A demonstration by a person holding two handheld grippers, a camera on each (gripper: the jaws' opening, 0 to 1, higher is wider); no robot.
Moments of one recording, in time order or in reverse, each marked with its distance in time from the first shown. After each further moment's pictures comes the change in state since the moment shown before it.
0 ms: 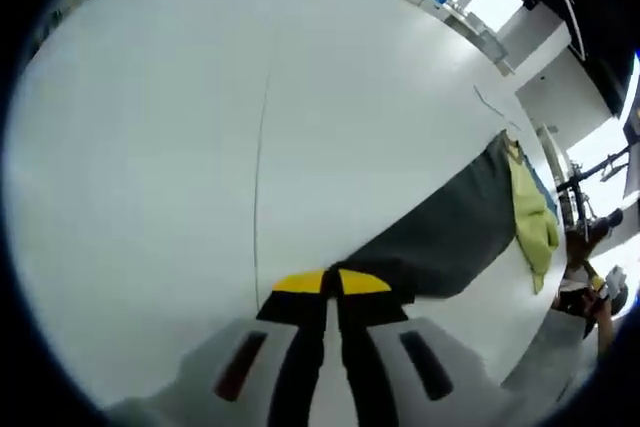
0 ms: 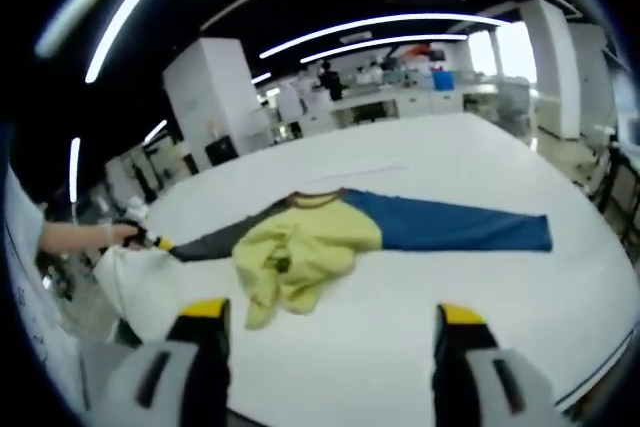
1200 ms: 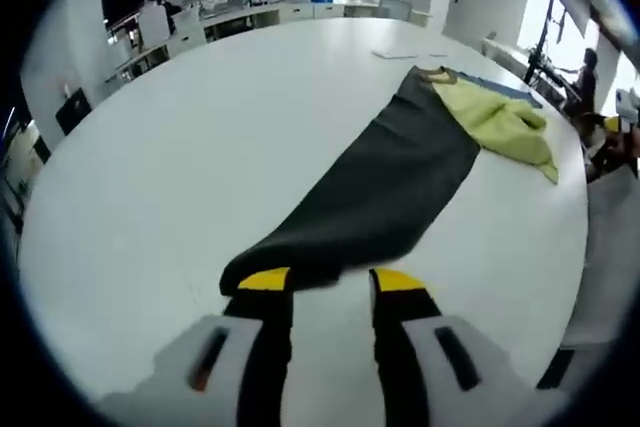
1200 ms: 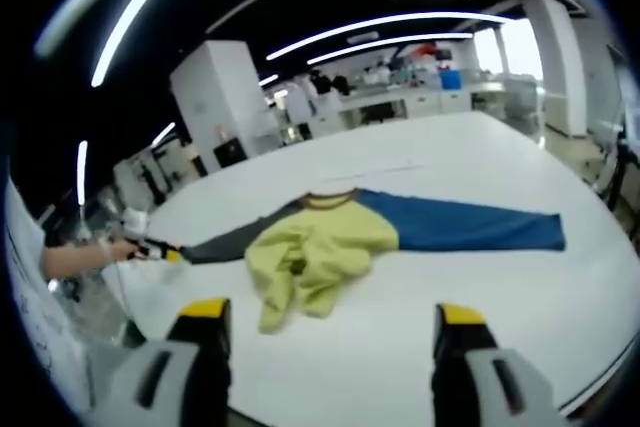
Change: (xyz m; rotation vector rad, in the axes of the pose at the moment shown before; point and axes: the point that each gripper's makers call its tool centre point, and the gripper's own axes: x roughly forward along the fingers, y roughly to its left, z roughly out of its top) left arm -0.002 -0.061 -0.023 0.557 -0.143 0.019; right arm 0.002 0.016 -0.002 0.010 -0.006 0.039
